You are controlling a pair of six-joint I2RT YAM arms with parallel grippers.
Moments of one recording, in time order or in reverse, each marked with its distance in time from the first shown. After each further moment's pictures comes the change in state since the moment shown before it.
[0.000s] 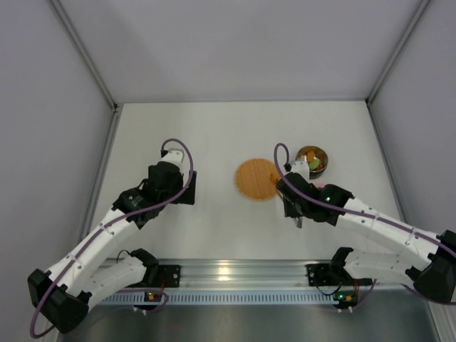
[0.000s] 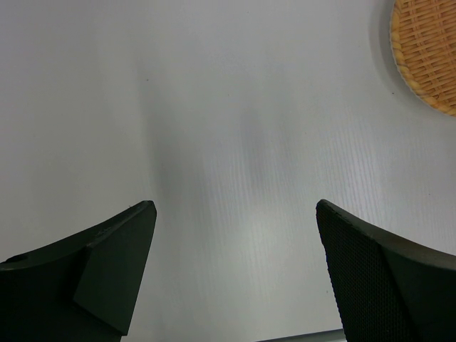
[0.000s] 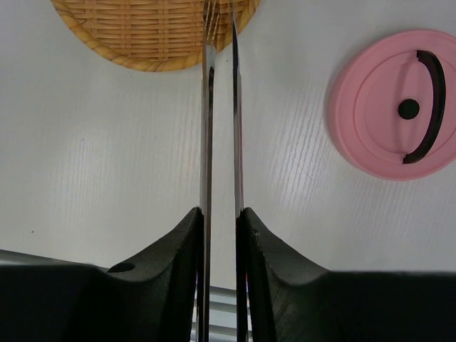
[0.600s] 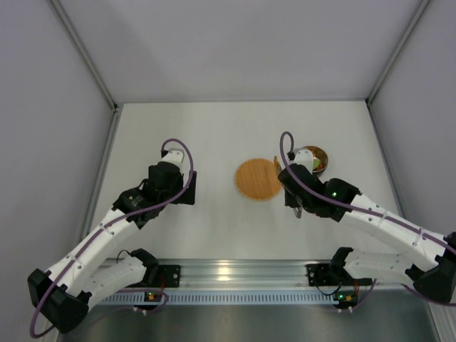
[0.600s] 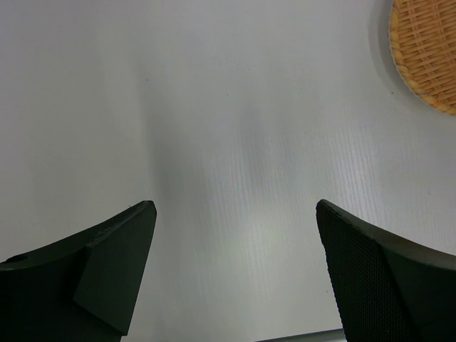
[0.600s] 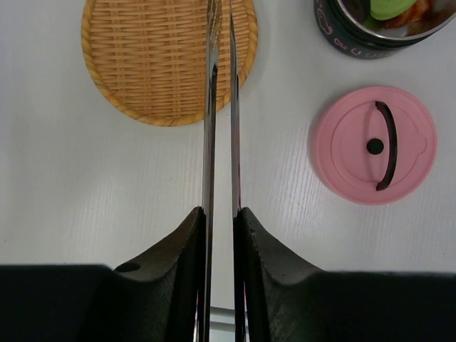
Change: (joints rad) left arm -0.002 0.000 0.000 0.000 0.000 0.000; right arm 0.000 0.004 0.113 -0.015 0.079 -0.010
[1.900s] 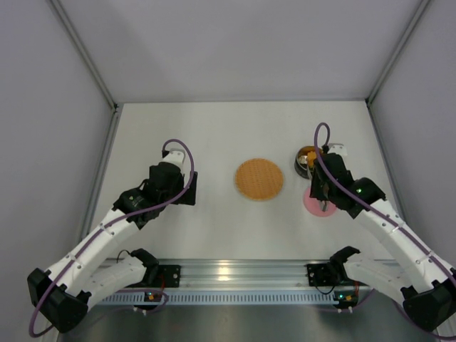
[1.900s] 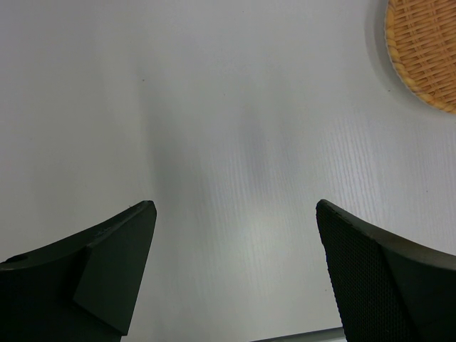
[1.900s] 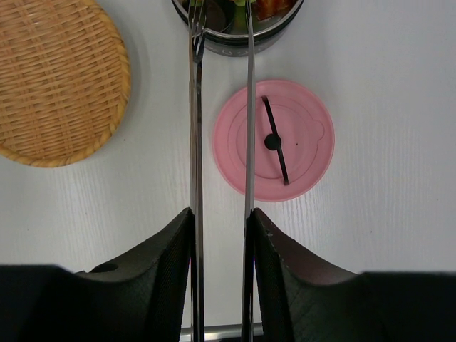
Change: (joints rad) left arm -0.011 0.000 0.000 0.000 -0.002 0.000; right arm -0.407 -0.128 -0.076 -0.006 -0.092 -0.175
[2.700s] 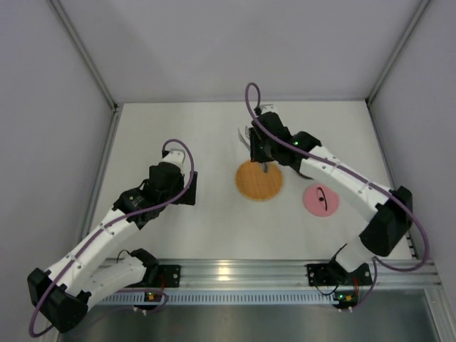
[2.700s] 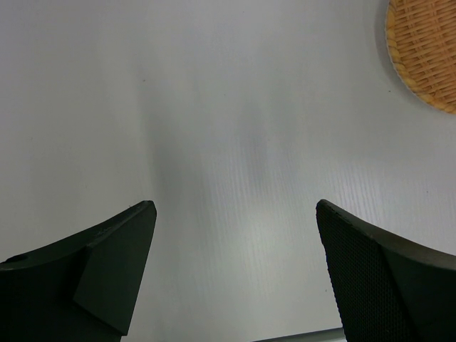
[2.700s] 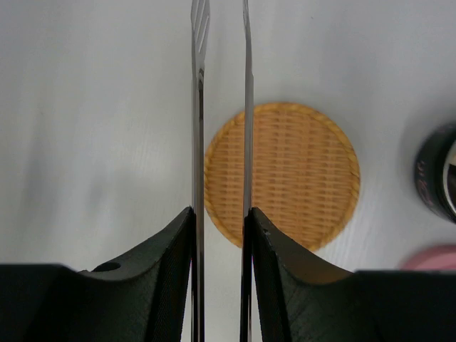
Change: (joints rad) left arm -0.001 0.000 0.000 0.000 -0.002 -0.001; right arm 0.240 0.589 0.537 0.177 -0.104 -0.004
